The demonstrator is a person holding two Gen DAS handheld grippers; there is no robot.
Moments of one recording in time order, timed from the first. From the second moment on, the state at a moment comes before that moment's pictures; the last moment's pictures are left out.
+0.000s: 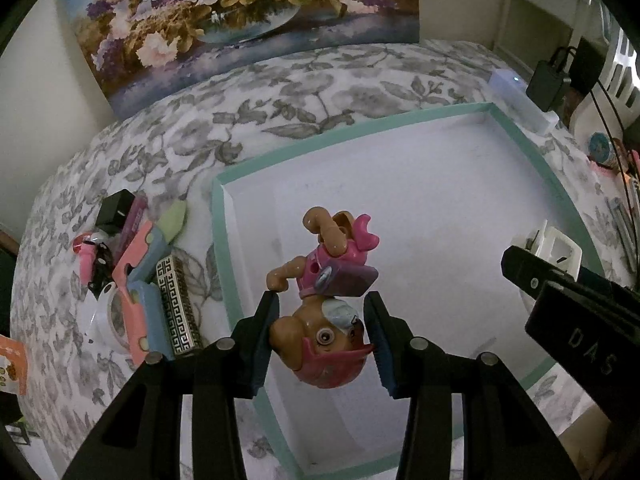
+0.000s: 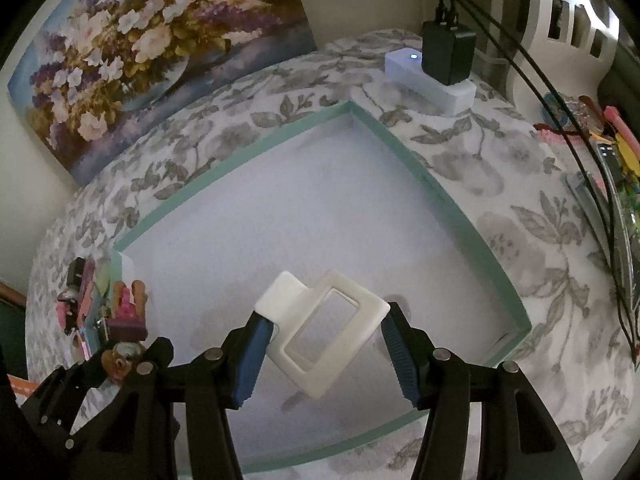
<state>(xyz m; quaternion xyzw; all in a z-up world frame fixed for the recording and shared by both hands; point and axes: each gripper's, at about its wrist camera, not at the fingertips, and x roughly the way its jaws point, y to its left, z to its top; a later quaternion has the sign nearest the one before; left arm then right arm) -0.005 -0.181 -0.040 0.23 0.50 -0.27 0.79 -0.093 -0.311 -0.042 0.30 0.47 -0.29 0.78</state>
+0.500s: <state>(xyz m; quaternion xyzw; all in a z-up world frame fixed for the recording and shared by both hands) 0.006 -0.170 -0.021 0.20 0.49 -0.25 0.81 -0.092 -0.310 -0.037 0.28 0.47 -0.30 0.78</state>
